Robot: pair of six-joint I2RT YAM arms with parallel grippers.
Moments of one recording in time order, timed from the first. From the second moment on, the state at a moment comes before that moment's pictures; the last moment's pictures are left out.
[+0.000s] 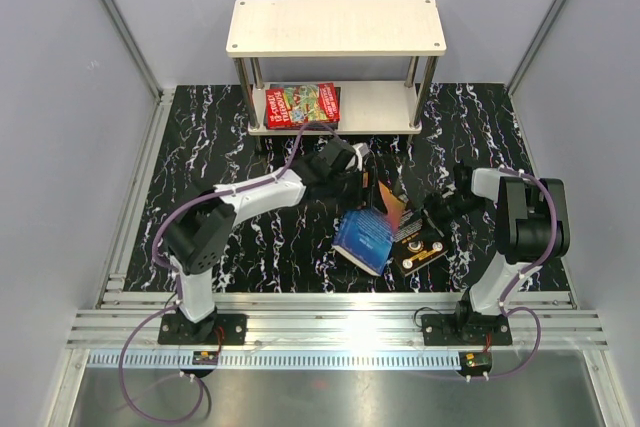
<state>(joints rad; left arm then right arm) -0.81 1.87 1.32 -0.26 0.41 -0.78 -0.05 1.78 0.90 -0.76 -0.67 0.64</state>
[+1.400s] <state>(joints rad) -0.88 1.99 1.65 -0.74 0.17 -0.54 -0.06 1.76 0.86 -0.73 -0.68 0.69</state>
